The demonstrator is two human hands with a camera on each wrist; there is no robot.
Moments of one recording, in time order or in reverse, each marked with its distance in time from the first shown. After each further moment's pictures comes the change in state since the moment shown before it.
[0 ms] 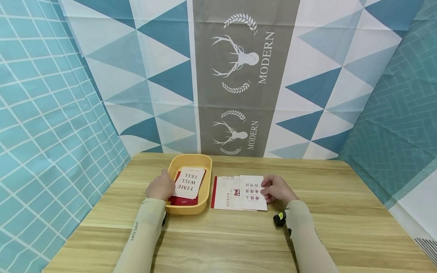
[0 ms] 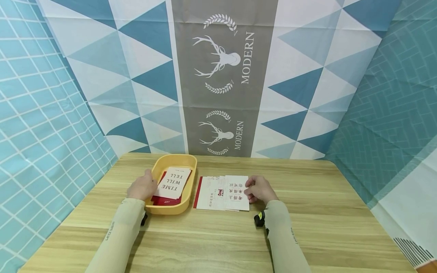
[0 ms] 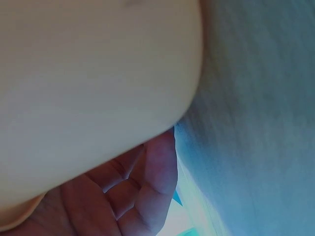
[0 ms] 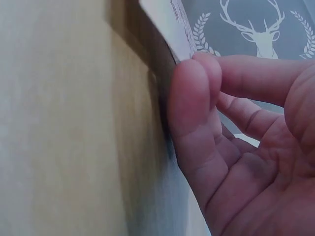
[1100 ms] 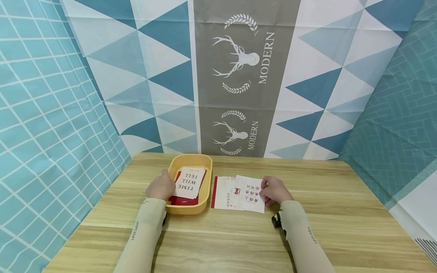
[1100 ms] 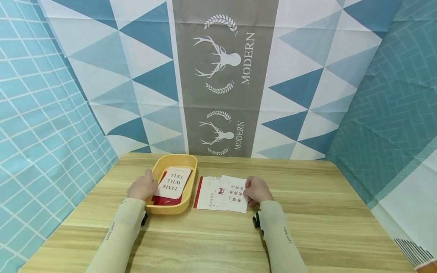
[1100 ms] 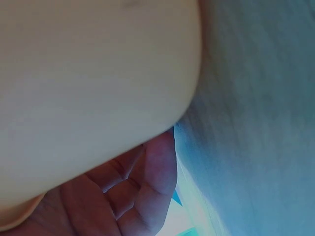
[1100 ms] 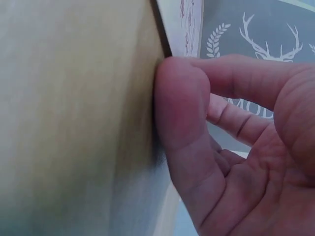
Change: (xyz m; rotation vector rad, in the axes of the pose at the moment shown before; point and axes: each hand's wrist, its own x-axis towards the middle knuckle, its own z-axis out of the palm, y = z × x) left_hand 0.000 0.000 0.001 -0.001 0.018 0.004; right_hand -0.012 -0.013 0.015 -0.250 0.061 -0.015
